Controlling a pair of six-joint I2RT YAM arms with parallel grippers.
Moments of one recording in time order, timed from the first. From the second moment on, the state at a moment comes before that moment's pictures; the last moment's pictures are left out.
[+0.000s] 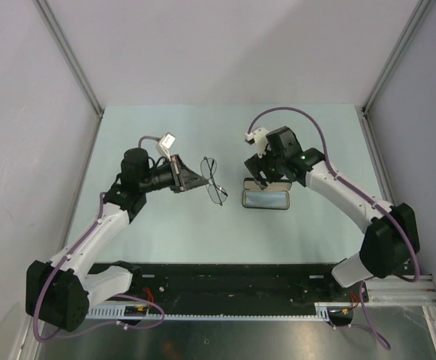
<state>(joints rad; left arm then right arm) -0.33 1.07 0.76 0.01 0.76 -0.72 0.56 1.47 1.26 -0.59 -0.01 -0.12</state>
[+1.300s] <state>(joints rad) -0.30 1.13 0.73 -0.07 0.75 -0.66 0.51 1.85 1.44 -0.69 -0.13 -0.51</state>
